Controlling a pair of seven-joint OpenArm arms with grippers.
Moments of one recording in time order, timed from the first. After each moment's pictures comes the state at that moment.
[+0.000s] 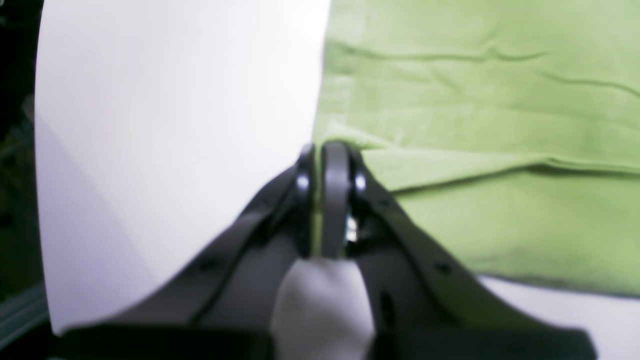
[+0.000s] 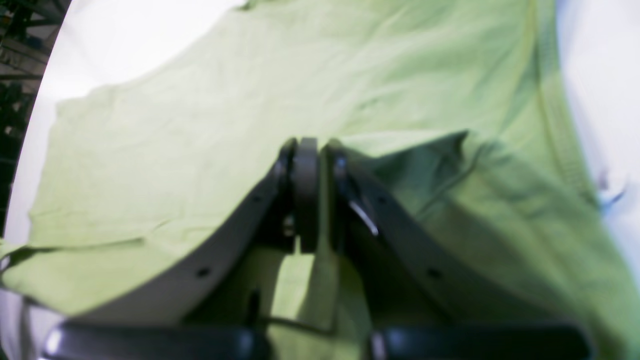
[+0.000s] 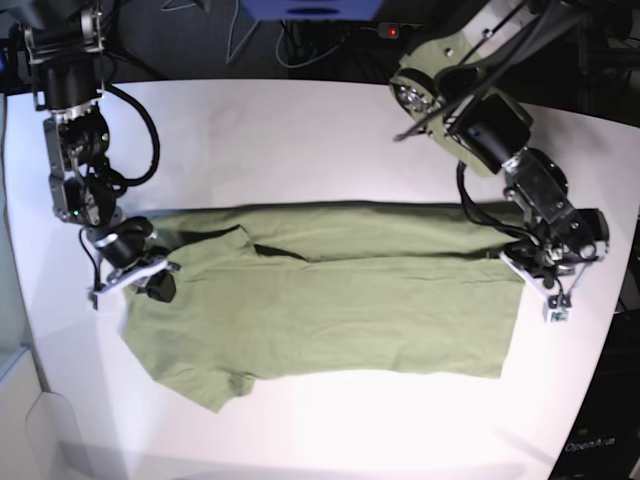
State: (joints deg) left arm -23.3 9.0 -49.2 84.8 32.7 -39.5 54.0; right arm 5.7 22.0 -3.9 70.4 49.8 10.6 -22.7
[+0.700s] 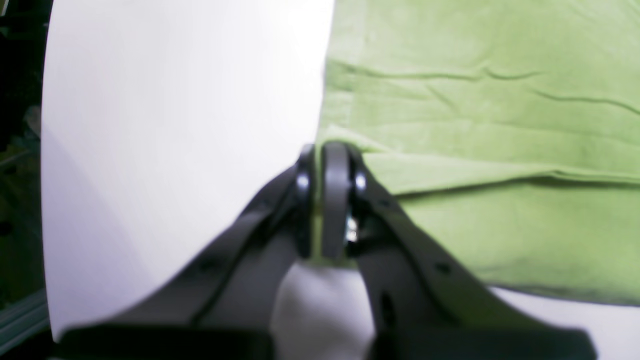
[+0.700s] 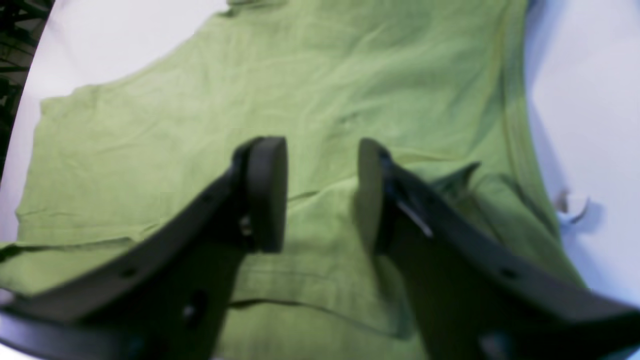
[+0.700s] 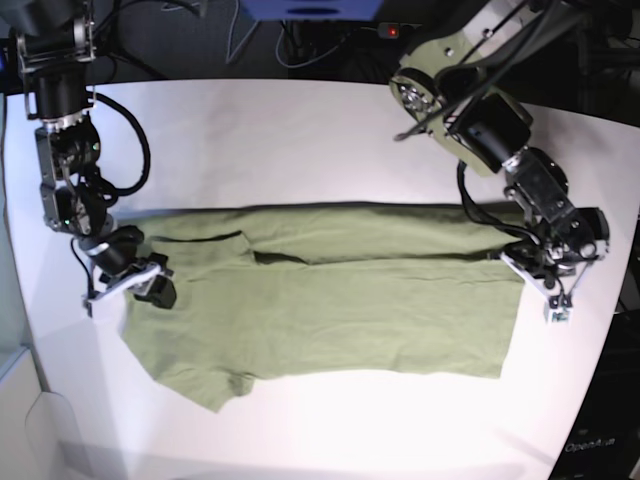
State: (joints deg) left arm -23.2 9.0 -49.3 84.8 32.7 -39.5 53.3; right arm 7.1 23.5 -3.9 69.9 49.9 10.6 -25.3
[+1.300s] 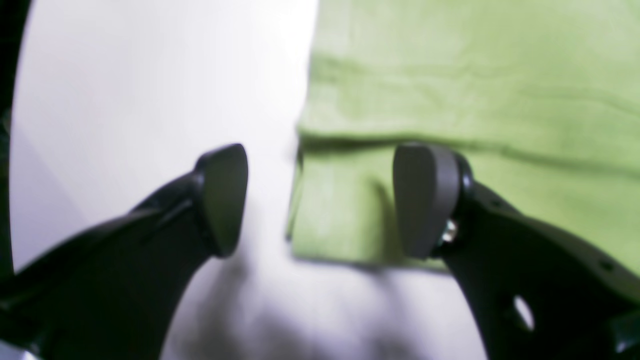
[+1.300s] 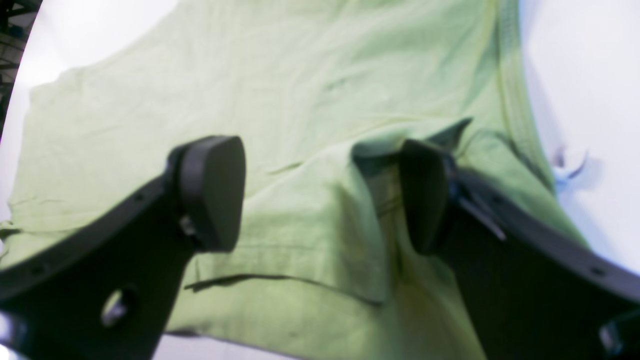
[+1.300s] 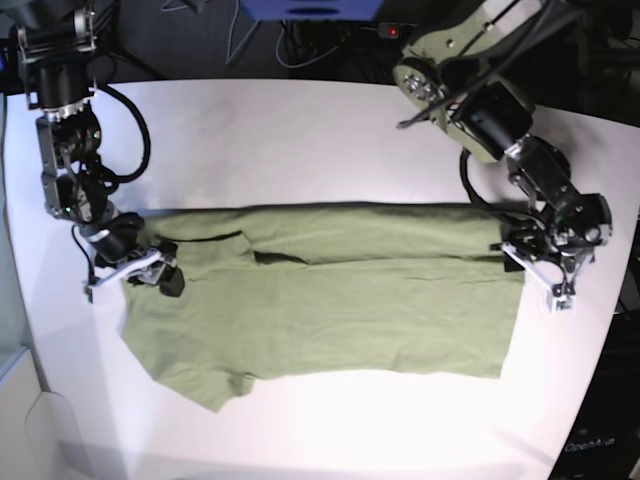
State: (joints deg) left arm -20.5 7.7 -49.4 85.4 26.6 -39.5 54.0; right arm 4.3 23.8 -3.6 70.4 49.9 10.6 -24.9
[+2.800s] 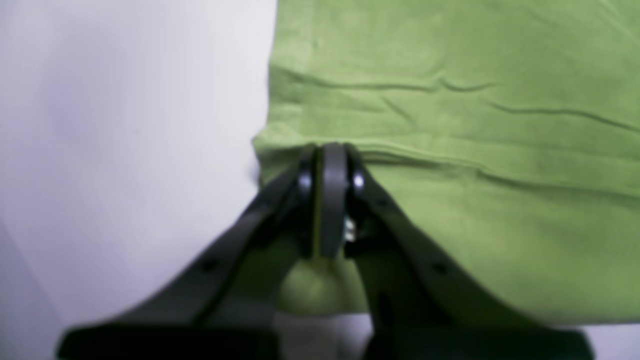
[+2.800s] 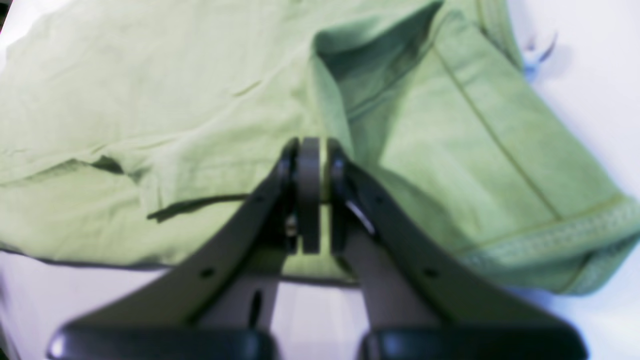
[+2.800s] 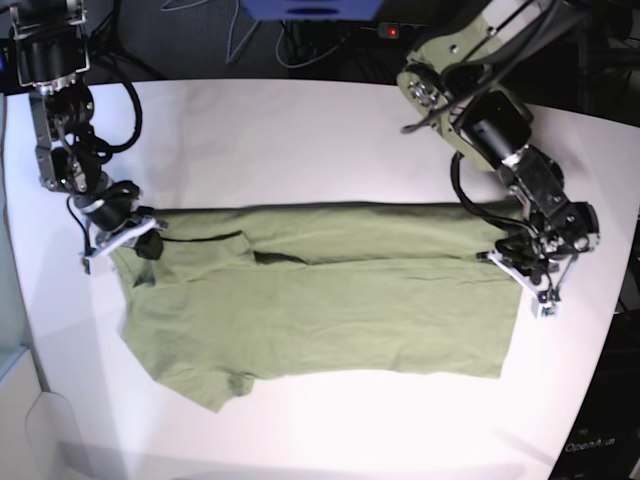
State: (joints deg) left arm -22.0 7.4 -49.0 77.9 26.0 -39.4 49.9; right arm -2.3 26.0 -3.5 74.0 49.9 10.6 -25.0
